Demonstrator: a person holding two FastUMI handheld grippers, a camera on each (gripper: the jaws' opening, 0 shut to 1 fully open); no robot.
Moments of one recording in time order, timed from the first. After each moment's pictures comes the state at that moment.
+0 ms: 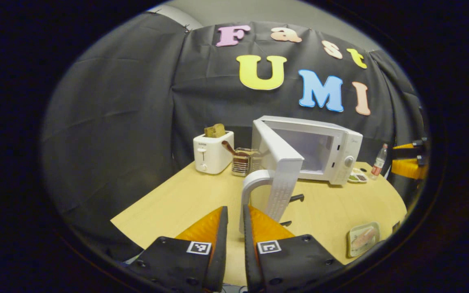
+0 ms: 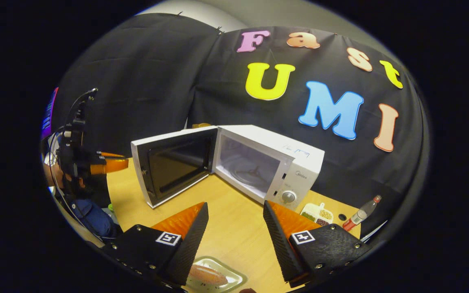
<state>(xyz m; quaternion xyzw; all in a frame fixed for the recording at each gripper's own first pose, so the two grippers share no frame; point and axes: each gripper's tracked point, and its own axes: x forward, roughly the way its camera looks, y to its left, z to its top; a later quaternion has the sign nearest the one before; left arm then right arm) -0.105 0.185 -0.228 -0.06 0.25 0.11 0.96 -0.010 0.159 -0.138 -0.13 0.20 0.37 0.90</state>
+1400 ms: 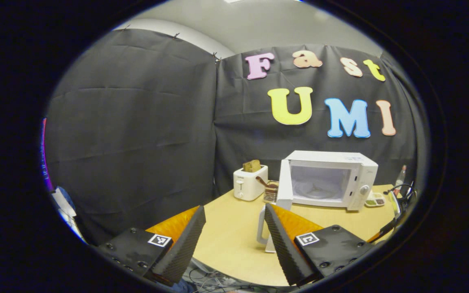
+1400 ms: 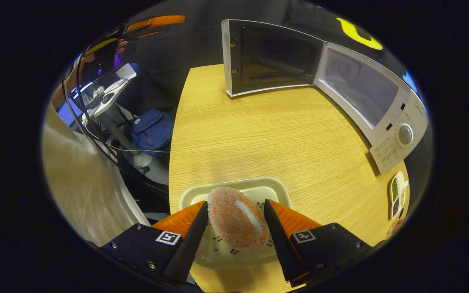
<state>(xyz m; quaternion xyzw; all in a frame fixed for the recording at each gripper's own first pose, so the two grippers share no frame) -0.171 0.176 -0.112 -0.01 0.15 0.26 0.95 -0.114 0.134 -0.325 -0.27 0.38 0.61 0.64</state>
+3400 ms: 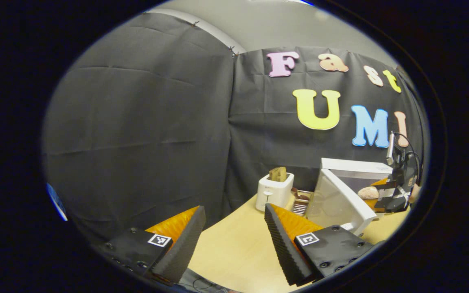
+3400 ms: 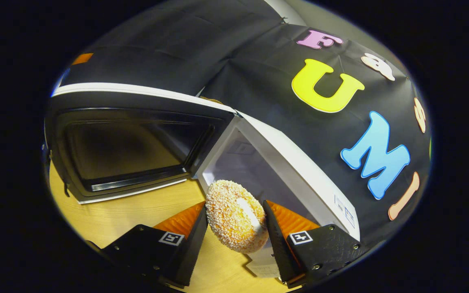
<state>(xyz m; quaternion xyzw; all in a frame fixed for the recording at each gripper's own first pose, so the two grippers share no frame) -0.132 0.368 -0.144 -0.04 0.14 0.27 0.95 0.193 0.327 -0.197 -0.33 0.11 0.36 0.87</state>
